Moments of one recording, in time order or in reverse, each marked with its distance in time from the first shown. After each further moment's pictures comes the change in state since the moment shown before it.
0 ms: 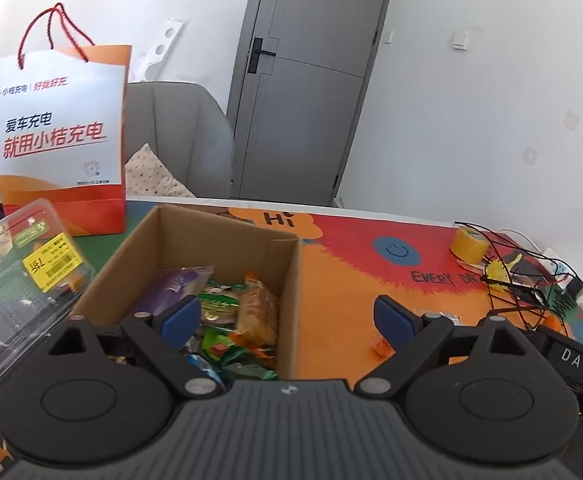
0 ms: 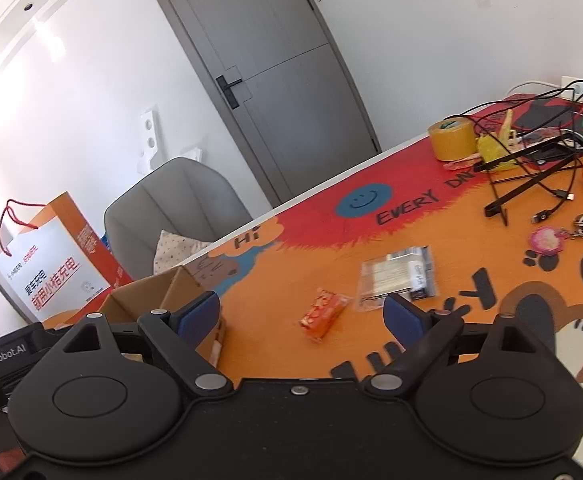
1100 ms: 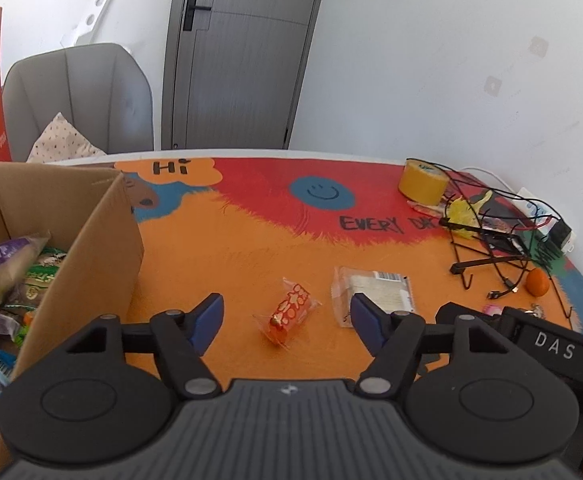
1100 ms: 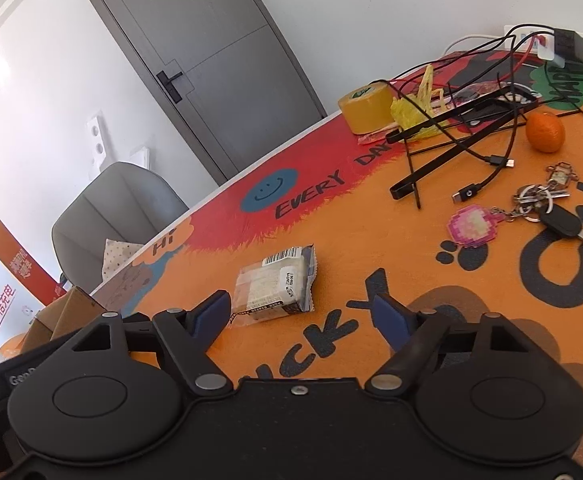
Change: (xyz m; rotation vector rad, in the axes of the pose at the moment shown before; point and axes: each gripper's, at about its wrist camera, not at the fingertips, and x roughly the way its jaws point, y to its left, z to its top) left arm 0.105 -0.093 -0.032 0.083 0.130 -0.105; right arm 0.040 -0.094 0.013 0.107 0.071 -0.083
